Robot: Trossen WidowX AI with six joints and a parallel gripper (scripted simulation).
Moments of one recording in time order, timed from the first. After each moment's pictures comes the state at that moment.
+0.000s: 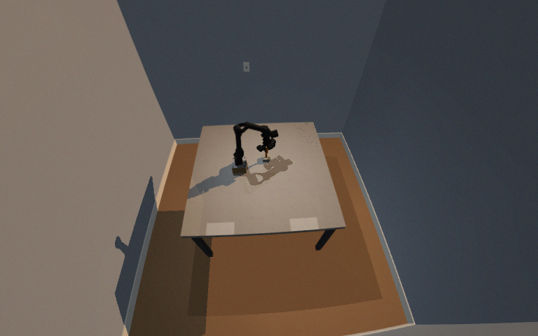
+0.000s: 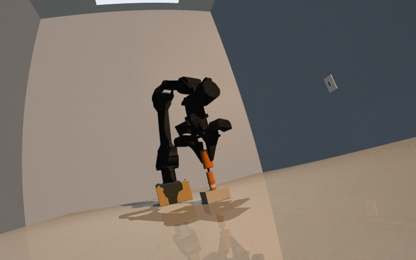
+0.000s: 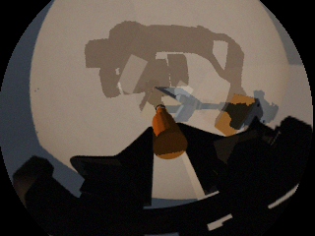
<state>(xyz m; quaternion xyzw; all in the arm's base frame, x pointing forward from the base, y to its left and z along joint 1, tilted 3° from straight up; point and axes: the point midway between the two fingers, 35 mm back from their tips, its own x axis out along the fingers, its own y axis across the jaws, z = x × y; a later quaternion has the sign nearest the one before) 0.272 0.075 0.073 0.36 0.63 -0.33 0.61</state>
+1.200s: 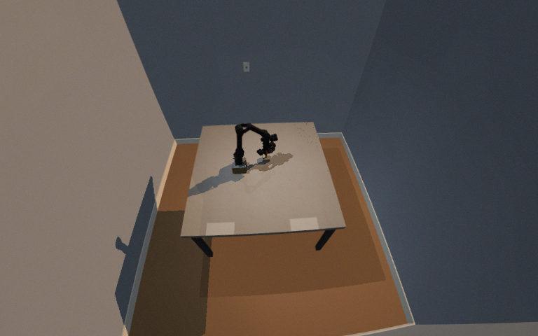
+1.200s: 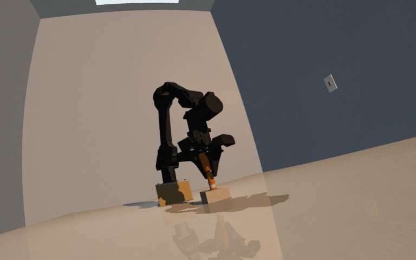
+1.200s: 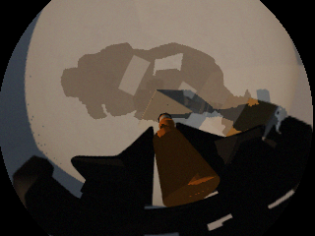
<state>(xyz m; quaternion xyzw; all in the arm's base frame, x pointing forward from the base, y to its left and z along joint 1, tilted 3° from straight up) 0.273 0.075 0.024 0.37 0.62 -0.32 0.62</state>
